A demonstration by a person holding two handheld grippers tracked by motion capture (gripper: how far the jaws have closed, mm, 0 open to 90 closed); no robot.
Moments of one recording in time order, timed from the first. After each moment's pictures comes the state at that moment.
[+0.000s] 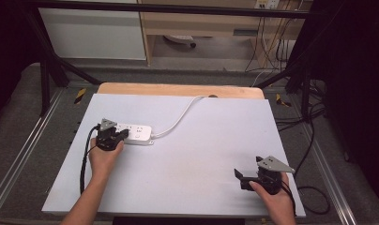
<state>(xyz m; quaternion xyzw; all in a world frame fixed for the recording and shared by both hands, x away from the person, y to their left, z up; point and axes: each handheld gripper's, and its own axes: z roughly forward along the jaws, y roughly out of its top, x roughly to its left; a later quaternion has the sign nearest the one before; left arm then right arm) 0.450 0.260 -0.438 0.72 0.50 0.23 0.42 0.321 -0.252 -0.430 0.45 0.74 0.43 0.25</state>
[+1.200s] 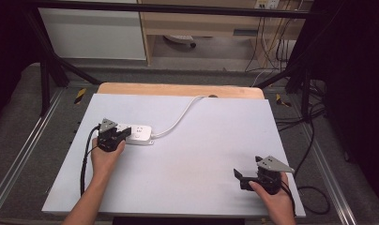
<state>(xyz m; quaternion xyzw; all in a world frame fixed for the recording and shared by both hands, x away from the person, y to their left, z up) 0.448 0.255 -0.437 0.72 0.48 0.23 0.45 0.321 -0.251 -0.431 0.44 0.74 0.44 0.25</state>
